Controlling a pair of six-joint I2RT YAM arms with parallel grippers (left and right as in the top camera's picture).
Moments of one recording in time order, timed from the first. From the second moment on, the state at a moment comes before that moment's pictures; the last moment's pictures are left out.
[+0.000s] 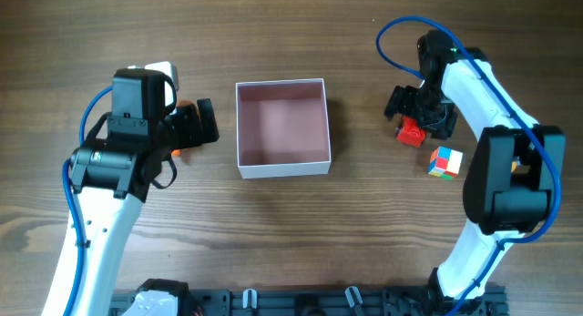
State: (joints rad) left arm -0.14 1.20 1.17 -0.88 -0.02 -0.29; right arm 0.03 2.02 1.47 -1.01 0.01 0.46
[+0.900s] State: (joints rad) left arm -0.14 1.20 1.17 -0.88 -0.02 -0.29; right arm 0.03 2.02 1.47 -1.01 0.00 0.40
